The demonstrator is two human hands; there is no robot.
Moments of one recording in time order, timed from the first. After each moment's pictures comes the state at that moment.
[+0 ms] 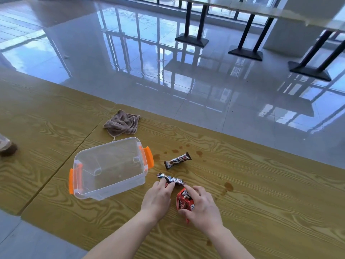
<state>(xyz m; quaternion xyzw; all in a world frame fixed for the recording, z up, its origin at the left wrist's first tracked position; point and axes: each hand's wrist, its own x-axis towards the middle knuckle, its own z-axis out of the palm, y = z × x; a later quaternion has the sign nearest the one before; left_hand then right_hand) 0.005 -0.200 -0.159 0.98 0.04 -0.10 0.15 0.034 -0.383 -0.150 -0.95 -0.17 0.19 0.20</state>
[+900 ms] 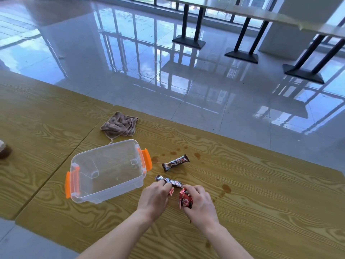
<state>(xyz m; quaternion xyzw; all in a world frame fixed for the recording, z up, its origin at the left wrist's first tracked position) 0.012 -0.190 -0.146 0.98 0.00 -0.04 0.17 0.041 -0.374 -0.143 -0.94 -0.13 0.19 0.25</state>
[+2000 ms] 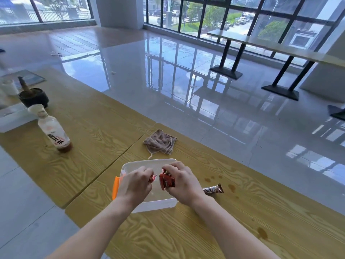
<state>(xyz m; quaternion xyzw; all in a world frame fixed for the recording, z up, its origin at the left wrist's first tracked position) -0.022 -0.027 -0.060 0.97 0.20 0.08 0.12 0.086 -0.185 -0.048 -0.87 -0.42 0.13 0.25</state>
